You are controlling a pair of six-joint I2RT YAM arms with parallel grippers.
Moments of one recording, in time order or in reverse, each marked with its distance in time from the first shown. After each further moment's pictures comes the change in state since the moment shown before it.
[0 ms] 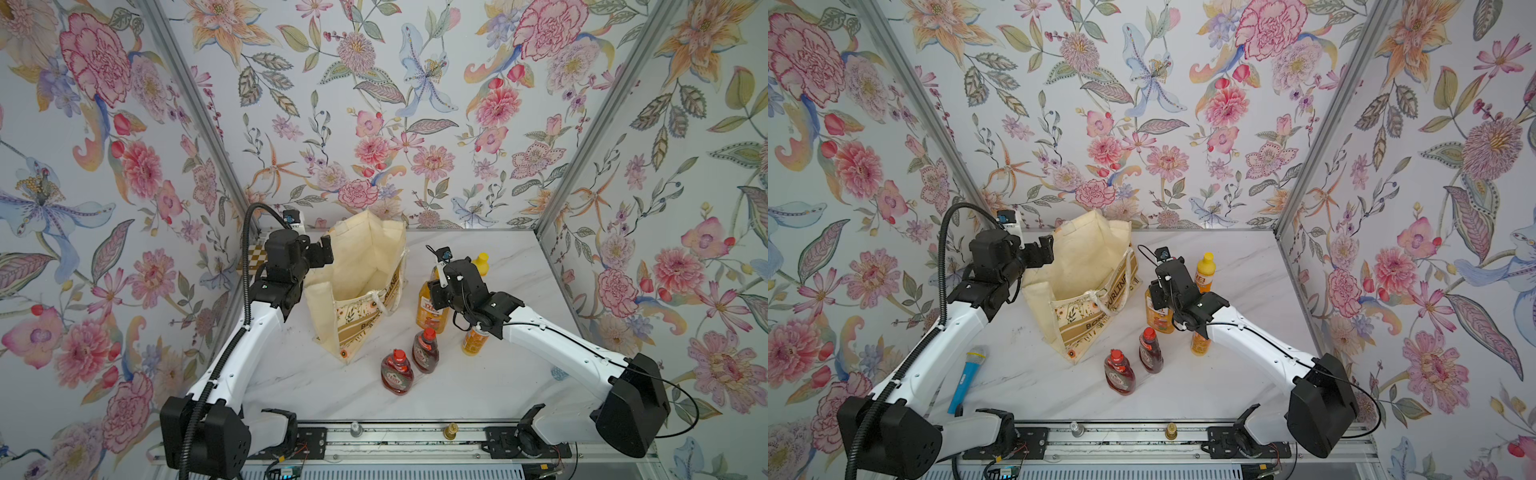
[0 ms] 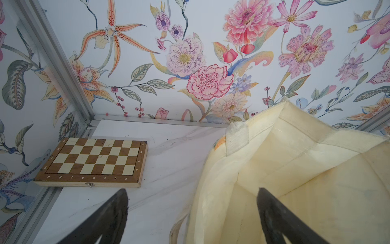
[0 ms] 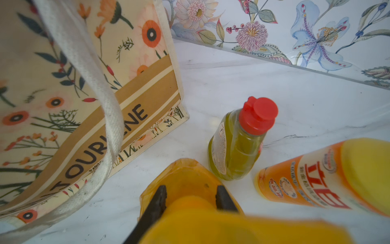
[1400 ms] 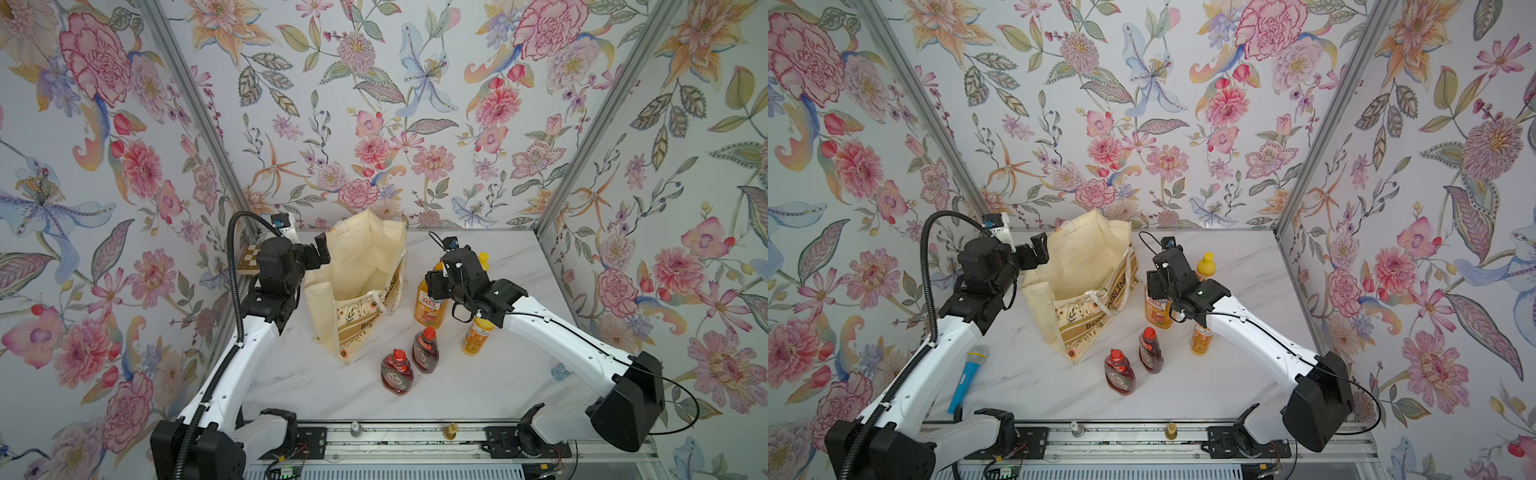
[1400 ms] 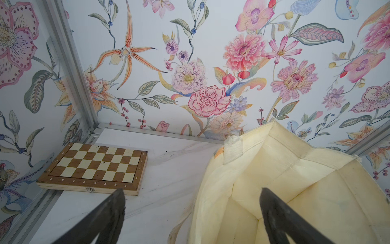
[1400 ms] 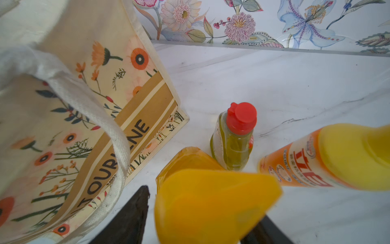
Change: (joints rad) left arm 0.000 -0.095 -0.075 0.085 -0.029 -0.060; right arm -0.007 0.050 0.151 -0.154 0.018 0.174
